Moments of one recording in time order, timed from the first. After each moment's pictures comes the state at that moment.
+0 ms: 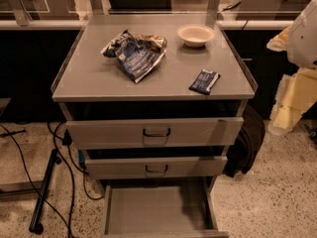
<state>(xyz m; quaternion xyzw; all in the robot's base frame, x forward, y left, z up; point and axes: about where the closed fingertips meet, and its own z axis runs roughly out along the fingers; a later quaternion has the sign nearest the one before) 0.438 -0.217 0.977 -0.60 0.78 -0.03 0.16</state>
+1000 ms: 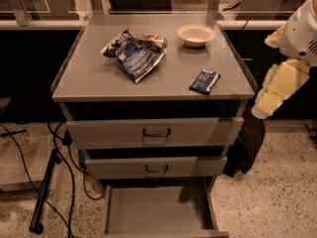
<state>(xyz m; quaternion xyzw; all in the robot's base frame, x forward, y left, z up) 0.476 -0.218 0.969 -0.55 0.81 0.00 0.21</state>
